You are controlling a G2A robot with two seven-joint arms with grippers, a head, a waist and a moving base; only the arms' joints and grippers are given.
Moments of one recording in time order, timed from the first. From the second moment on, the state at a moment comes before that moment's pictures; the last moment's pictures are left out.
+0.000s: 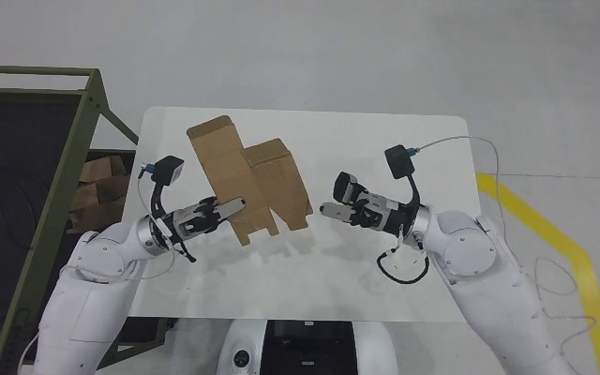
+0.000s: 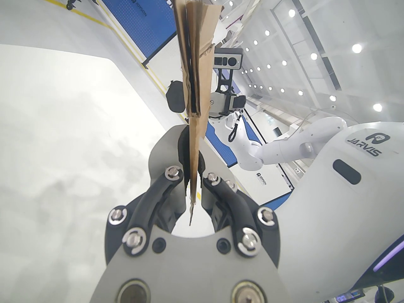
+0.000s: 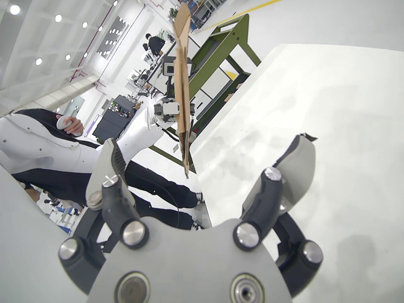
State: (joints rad) left arm 1.60 -0.99 -1.62 -1.81 -0.31 -0.71 -0.95; right arm -1.27 -1.10 1.17 -1.87 -0.06 -0.43 0.69
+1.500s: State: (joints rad) left arm 1.59 -1.02 -1.45 -1.87 -0.18 -0.62 -0.57; right arm -1.33 -1.15 1.03 -1.96 -0.43 -0.28 0.23
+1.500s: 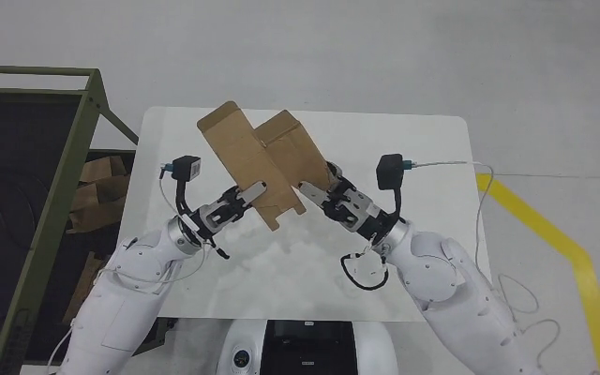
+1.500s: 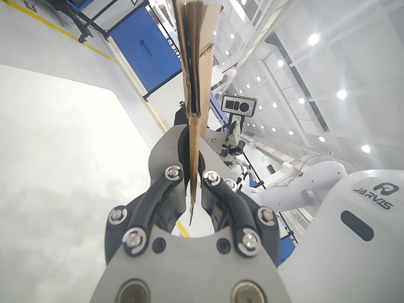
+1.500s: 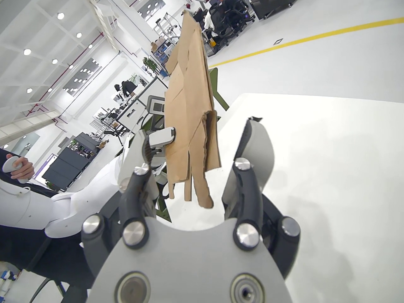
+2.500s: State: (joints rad) left arm 1.58 -1.03 -1.44 -1.85 -0.21 -0.67 -0.59; right arm -1.31 -1.17 1.03 -1.90 -0.25 -0.37 0.25
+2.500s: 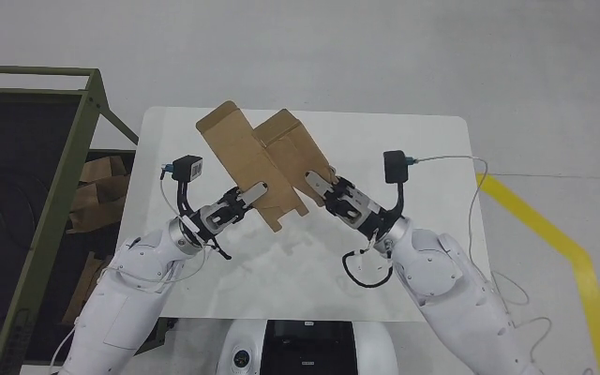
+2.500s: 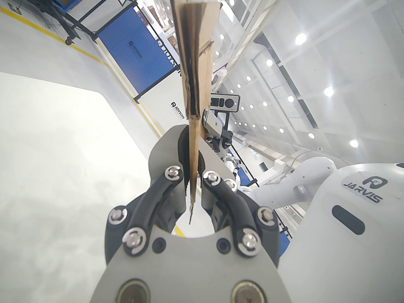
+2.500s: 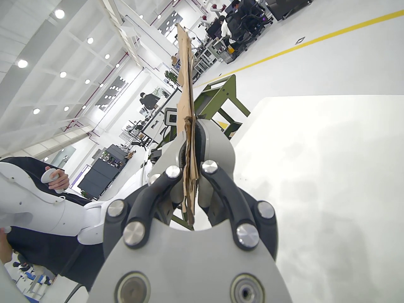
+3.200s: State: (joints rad) left arm 1.57 -1.03 -1.43 -1.85 -0.22 -0.69 -0.59; right arm -1.30 -1.18 1.05 -1.87 -0.15 -0.39 0.30
